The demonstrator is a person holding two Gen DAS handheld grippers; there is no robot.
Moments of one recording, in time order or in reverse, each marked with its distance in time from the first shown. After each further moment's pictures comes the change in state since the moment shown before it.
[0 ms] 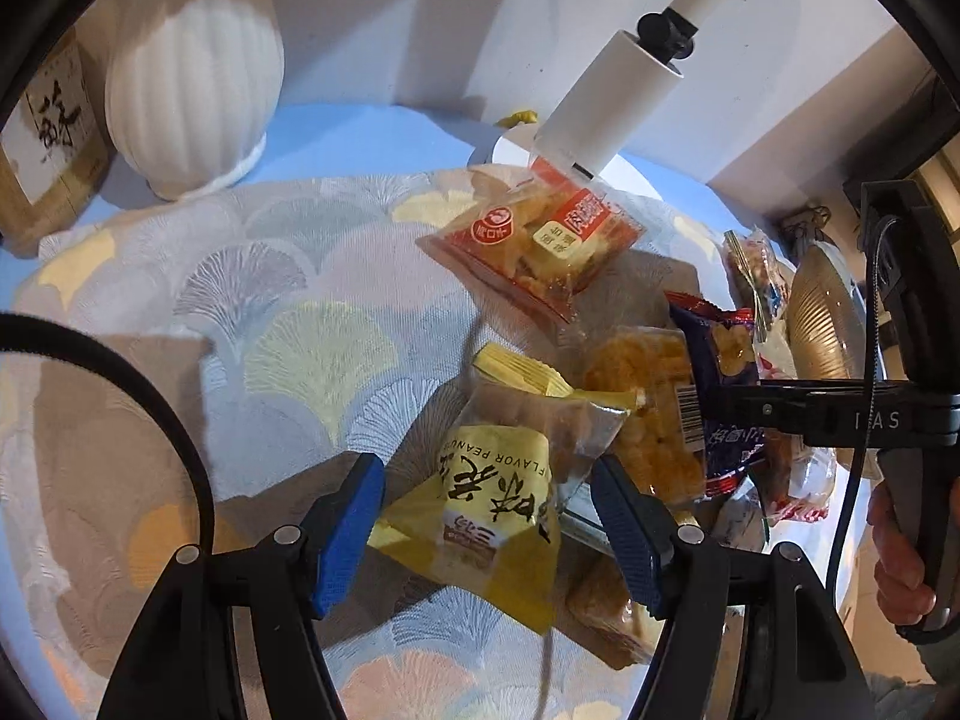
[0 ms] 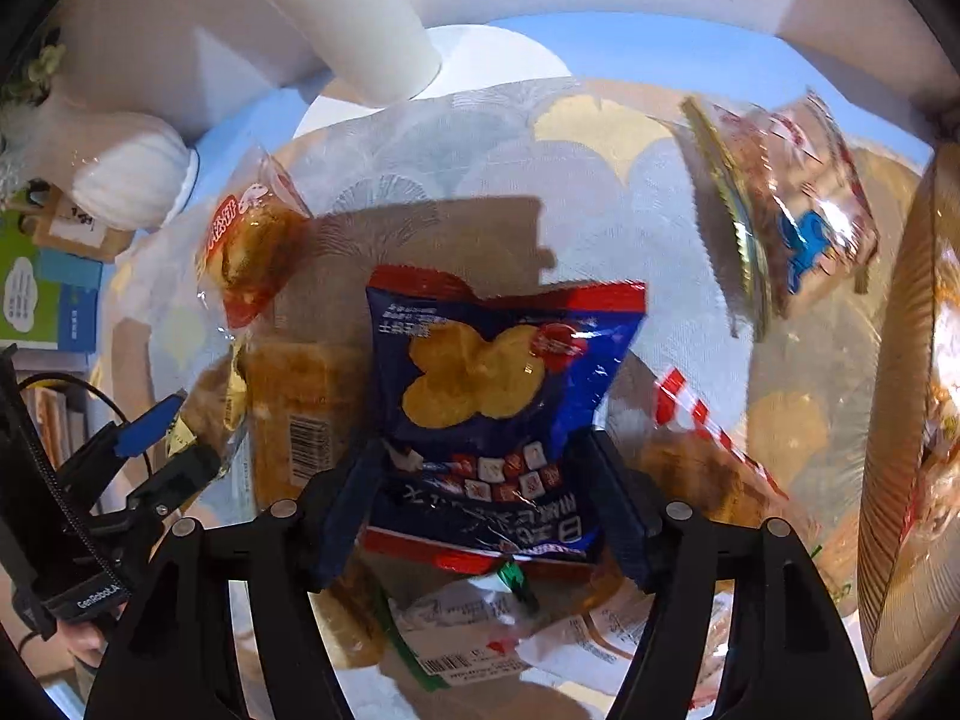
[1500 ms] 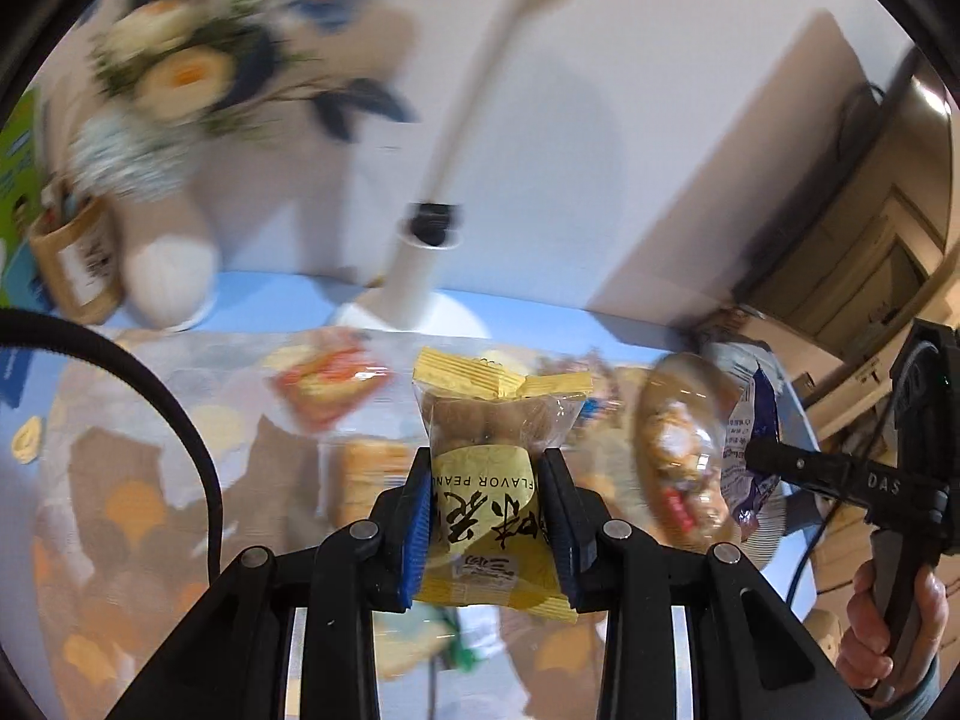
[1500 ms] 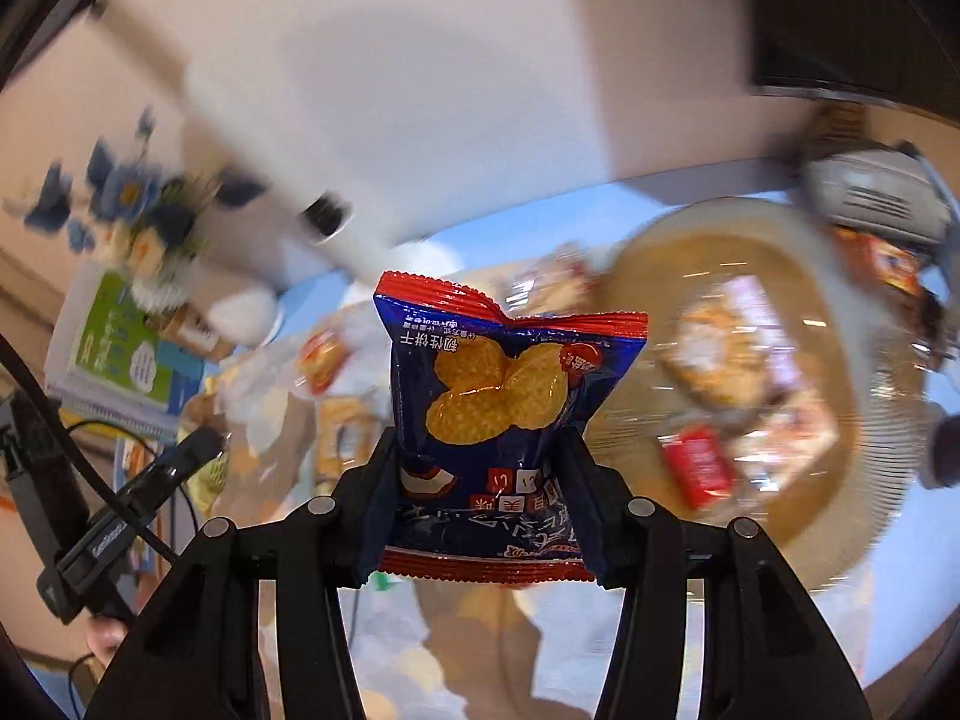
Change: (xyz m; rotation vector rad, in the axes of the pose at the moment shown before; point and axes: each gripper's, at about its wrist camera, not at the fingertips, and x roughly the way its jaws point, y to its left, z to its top) left arm -0.102 -0.157 -0.010 -0.023 -0.295 0.004; right arm -0.177 -0.133 -0.082 0.103 -0.387 0.142
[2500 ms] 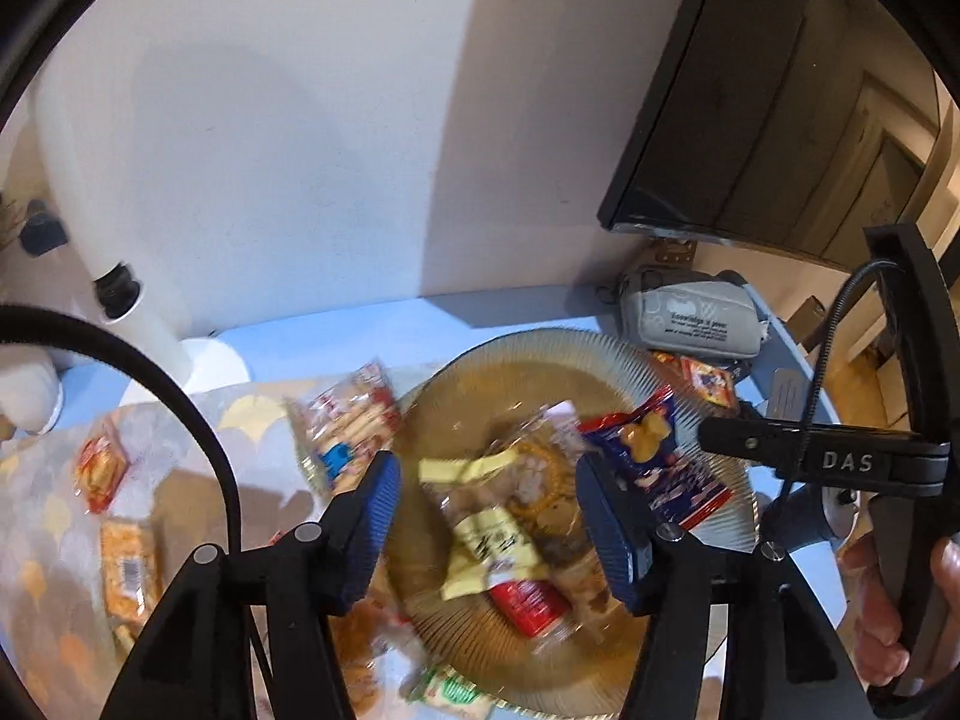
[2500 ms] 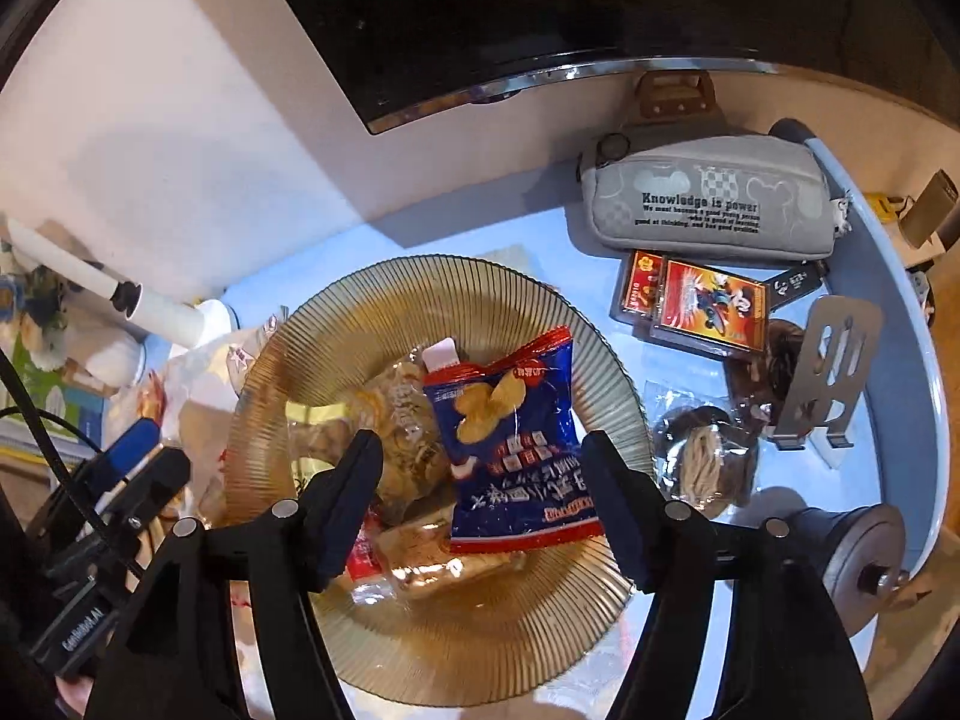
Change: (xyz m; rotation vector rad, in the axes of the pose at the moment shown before) left arm 0.114 -0.202 0.011 0.190 0.048 0.089; right arm 0.002 -0.169 0.062 -0.005 0.067 -0.131
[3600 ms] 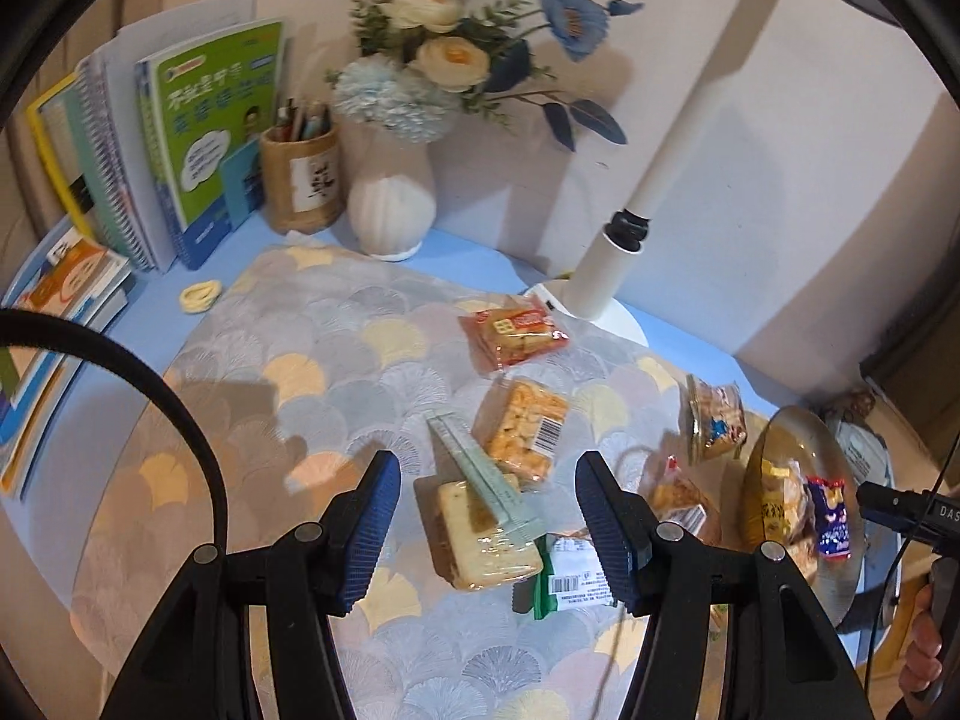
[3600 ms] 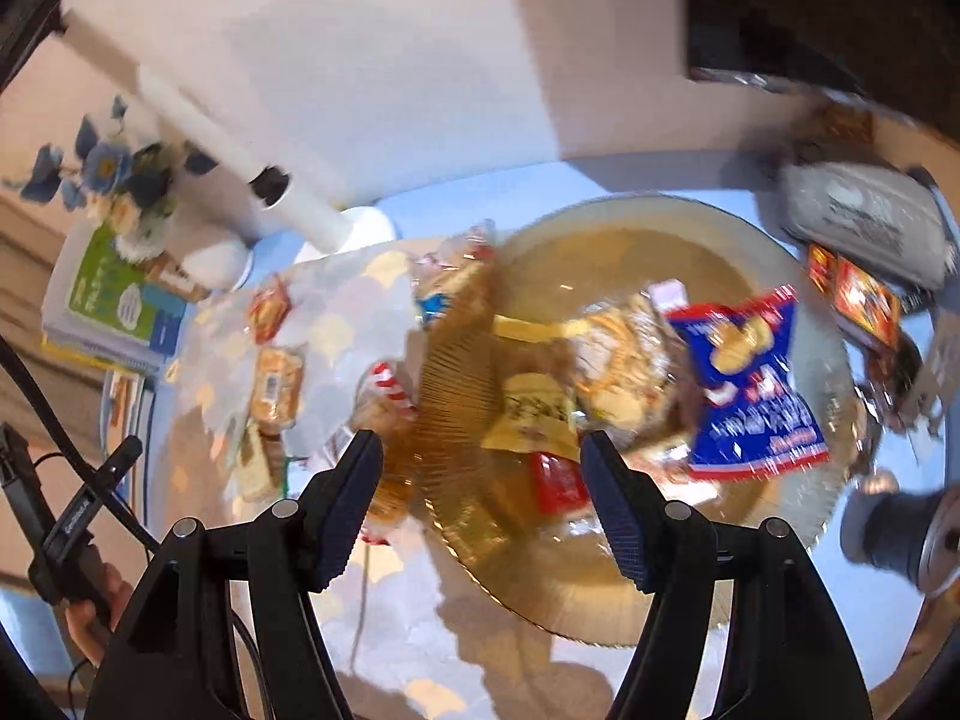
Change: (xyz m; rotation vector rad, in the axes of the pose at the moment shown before) left arm -0.144 0.215 -0.131 -0.511 -0.102 0.307; right arm -0.001 0.128 -0.026 -0.212 0.082 0.157
